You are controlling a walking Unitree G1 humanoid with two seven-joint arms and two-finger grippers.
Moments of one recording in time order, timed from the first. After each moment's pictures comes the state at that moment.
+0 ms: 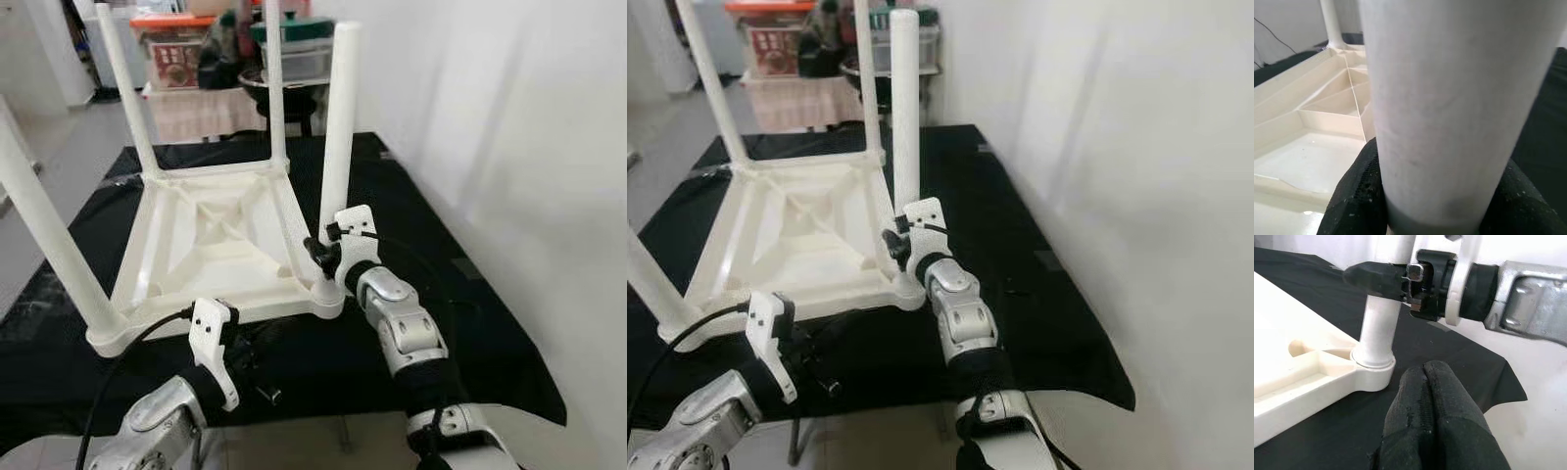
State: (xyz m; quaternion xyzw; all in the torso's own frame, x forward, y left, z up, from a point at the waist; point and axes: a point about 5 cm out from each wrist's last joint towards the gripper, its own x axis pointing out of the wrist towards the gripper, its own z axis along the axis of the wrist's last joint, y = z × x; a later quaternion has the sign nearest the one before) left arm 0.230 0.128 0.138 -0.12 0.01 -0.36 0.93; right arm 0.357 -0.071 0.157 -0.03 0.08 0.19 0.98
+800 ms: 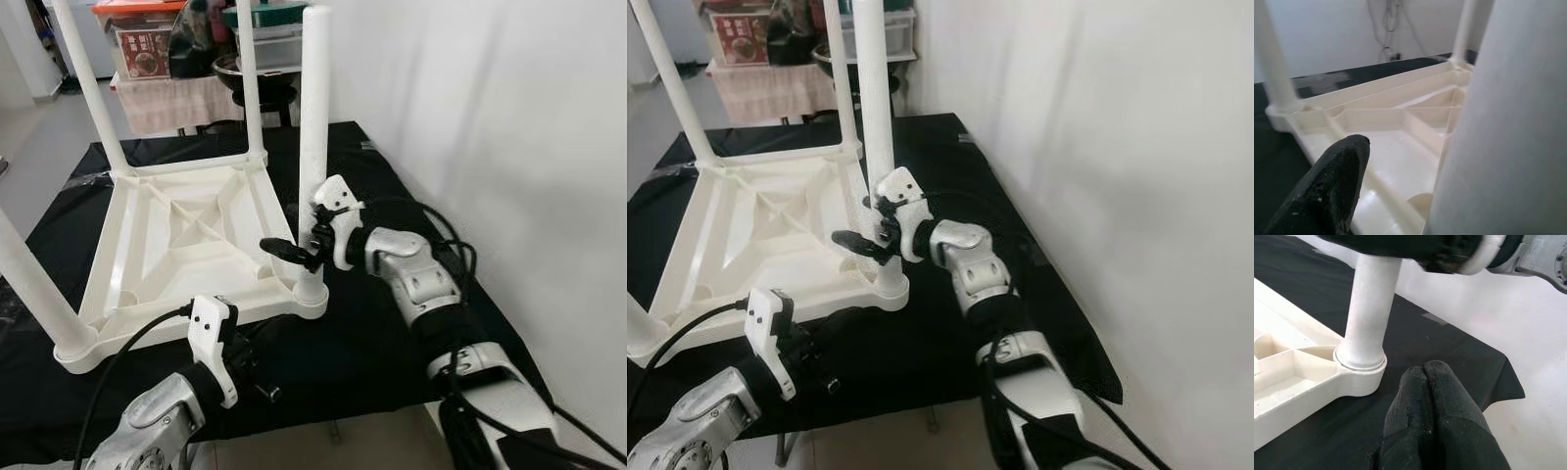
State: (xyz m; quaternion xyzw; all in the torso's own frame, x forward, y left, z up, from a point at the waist) left arm 0.230 0.128 0.139 -0.12 0.02 -0.36 0.92; right arm 0.370 -0.074 0.207 -0.10 0.01 0.54 0.83
